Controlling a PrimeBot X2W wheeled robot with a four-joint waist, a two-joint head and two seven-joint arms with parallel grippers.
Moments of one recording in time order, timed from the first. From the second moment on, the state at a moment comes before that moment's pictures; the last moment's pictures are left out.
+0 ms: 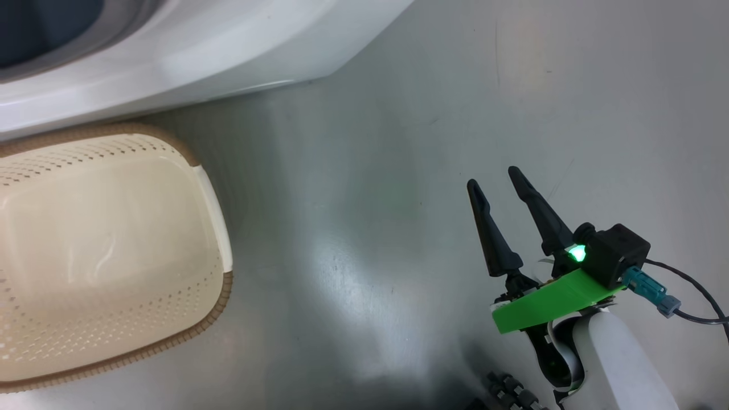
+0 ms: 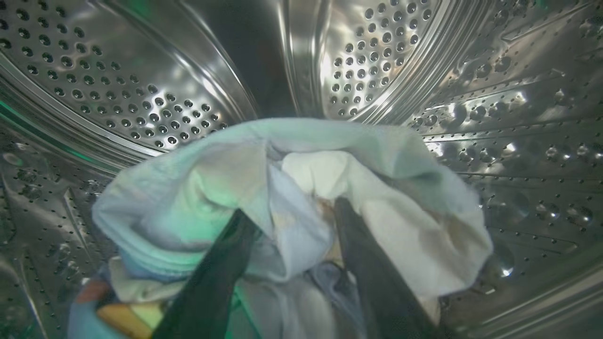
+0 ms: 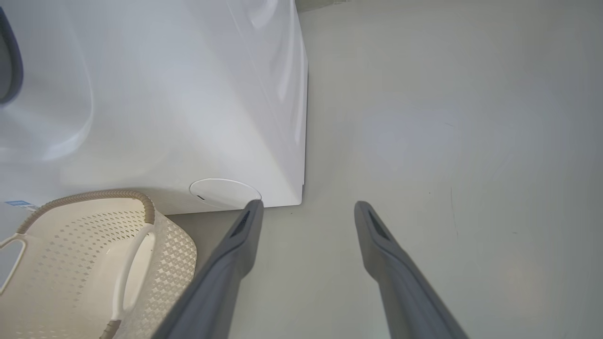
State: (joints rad) left arm -1.38 0.32 -0.13 0.90 -0.17 -0.08 -0.22; right arm -0.33 -0.05 0.18 0.15 0.31 0.13 -0.25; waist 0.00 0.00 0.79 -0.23
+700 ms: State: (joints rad) left arm -1.14 0.26 -0.13 0.85 -0.23 -0.07 -0.26; right arm -0.31 -0.05 0.15 0.17 0.25 0.13 -0.25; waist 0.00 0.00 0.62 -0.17
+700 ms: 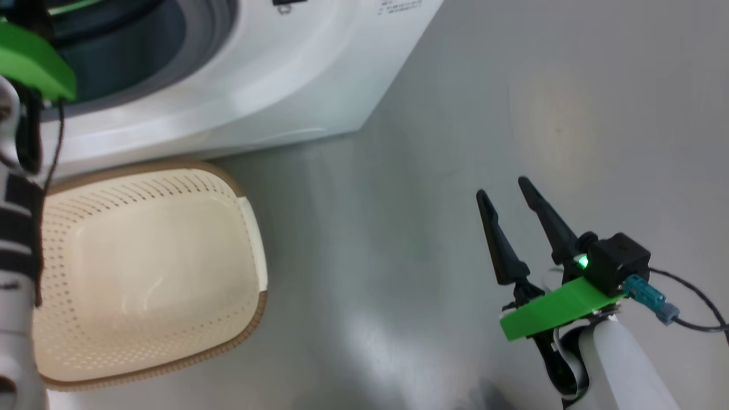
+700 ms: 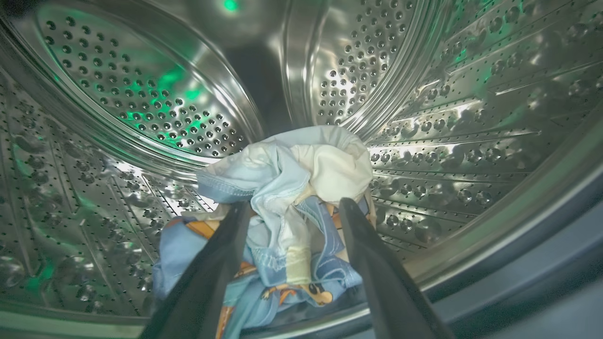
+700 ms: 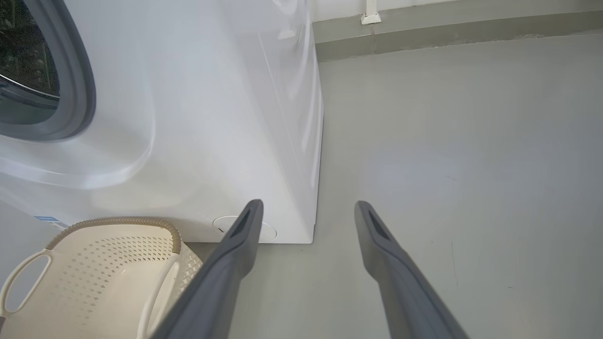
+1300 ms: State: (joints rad) left arm -0.68 0.21 -0.11 0.47 -0.28 -0.02 -0.26; right arm -0.19 -0.05 0.12 0.20 0.24 0.13 -0.25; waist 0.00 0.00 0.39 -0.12
